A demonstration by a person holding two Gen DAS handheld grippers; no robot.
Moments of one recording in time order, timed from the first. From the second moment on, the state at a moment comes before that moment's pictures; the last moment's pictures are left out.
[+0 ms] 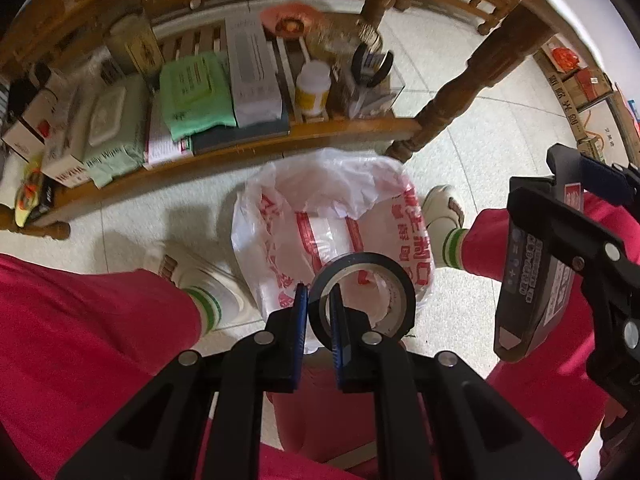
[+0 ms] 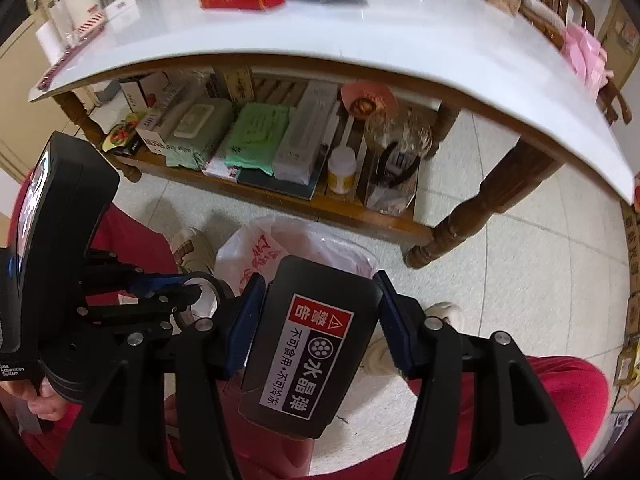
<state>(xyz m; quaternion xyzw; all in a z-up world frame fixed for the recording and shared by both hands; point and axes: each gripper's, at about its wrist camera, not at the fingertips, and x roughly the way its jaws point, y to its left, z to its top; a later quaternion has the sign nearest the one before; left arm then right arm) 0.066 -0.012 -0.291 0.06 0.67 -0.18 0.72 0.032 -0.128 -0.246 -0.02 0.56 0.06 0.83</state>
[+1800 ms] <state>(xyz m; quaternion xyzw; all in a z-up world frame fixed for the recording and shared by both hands) 0.116 -0.012 -0.440 0.05 0.79 -0.10 0.60 0.097 -0.140 -0.425 0.04 0.70 0.03 0.71</state>
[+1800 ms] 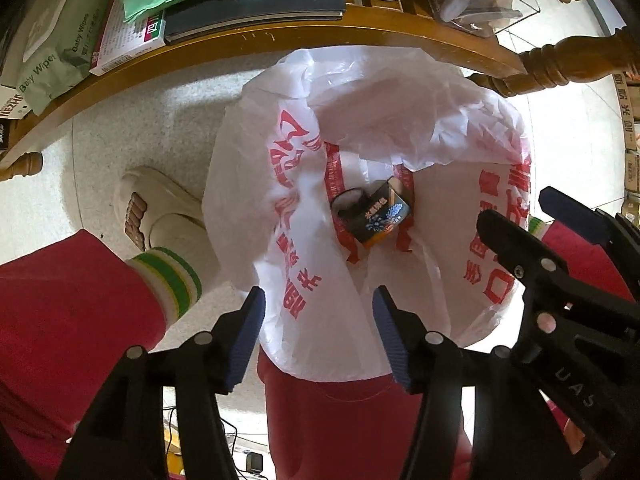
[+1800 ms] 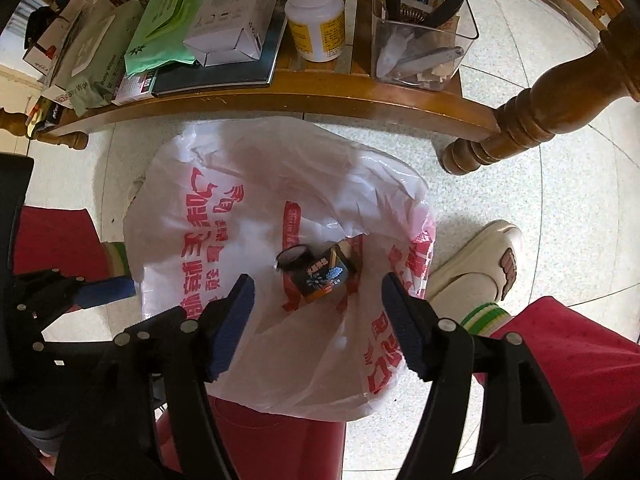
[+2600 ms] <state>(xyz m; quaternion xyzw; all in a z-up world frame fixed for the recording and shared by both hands) 0.102 -0.004 -0.384 0.07 0.74 -0.09 0.66 0.064 -0.146 -0.350 0.05 0.65 0.04 0.76</state>
